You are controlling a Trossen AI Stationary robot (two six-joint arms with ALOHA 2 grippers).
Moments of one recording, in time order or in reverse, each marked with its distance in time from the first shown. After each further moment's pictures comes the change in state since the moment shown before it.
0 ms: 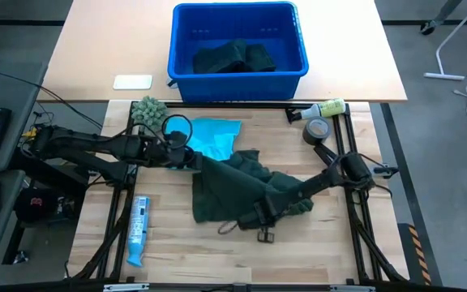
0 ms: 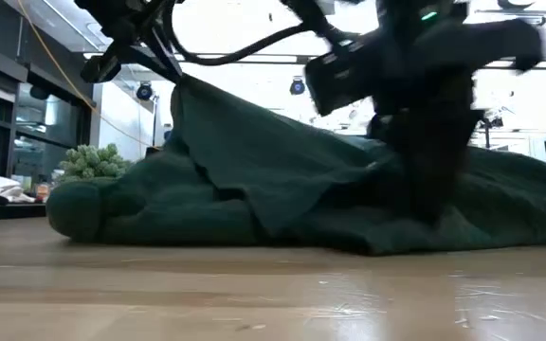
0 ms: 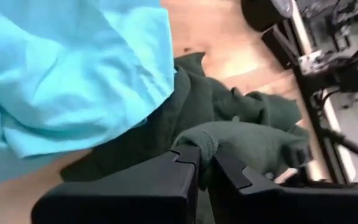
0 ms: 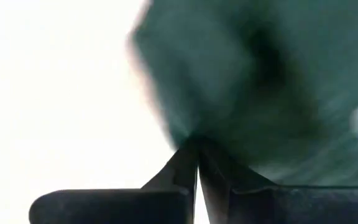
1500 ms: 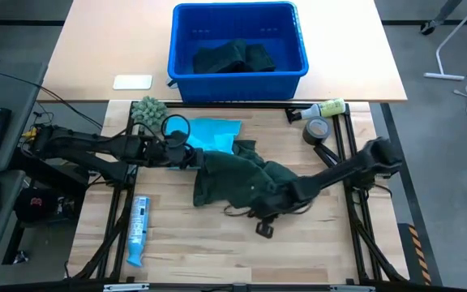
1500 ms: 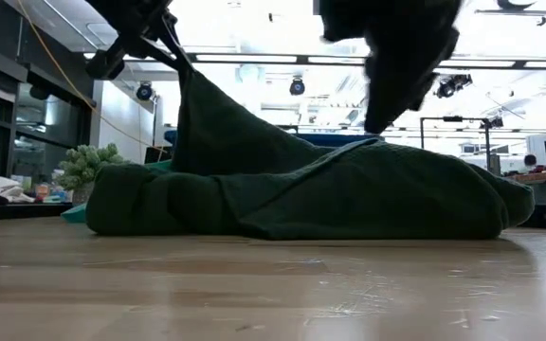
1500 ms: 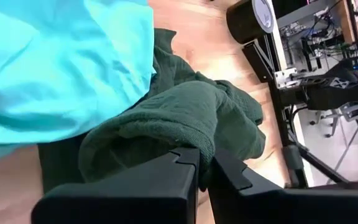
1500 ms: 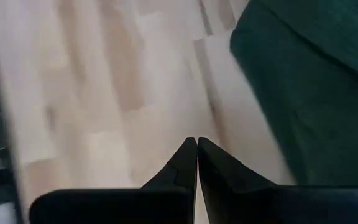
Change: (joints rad) left arm -0.003 0.000 0.000 0.078 0.000 -0.109; right arm -0.045 -0.288 -0.253 0.413 0.104 0.127
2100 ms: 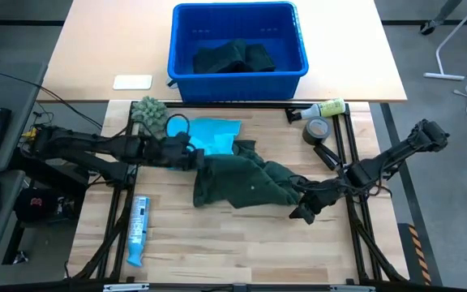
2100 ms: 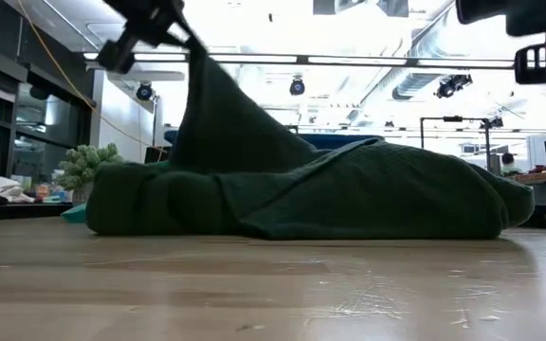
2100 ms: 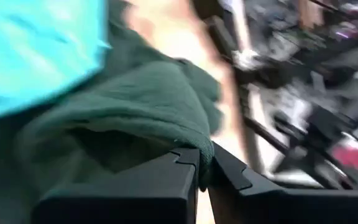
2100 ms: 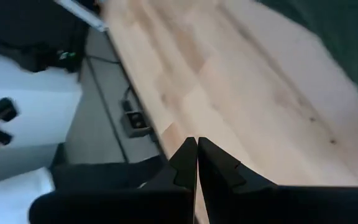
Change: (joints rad) left arm -0.006 0.000 0.000 0.092 0.078 -0.033; right arm 0.120 -0.720 -0.587 0.309 -0.043 0.664
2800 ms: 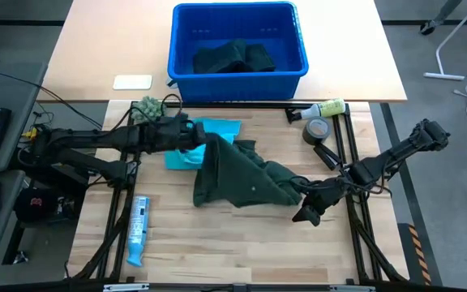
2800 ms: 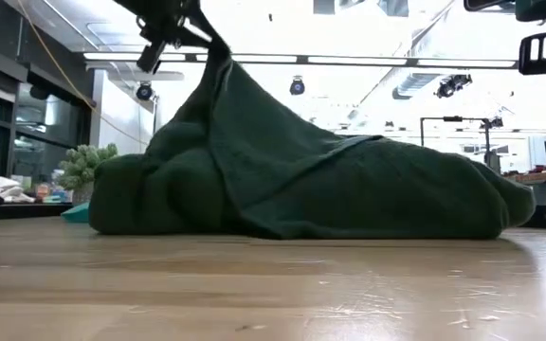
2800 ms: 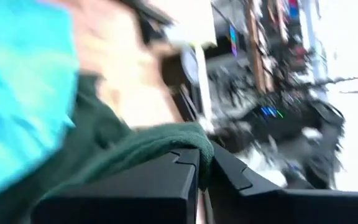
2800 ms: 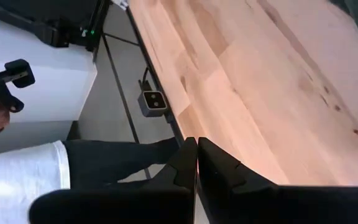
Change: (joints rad) left arm 0.209 0.000 0.001 0.214 0.002 0.023; right arm 0.011 -0.052 0.000 0.010 -0.083 -0.044
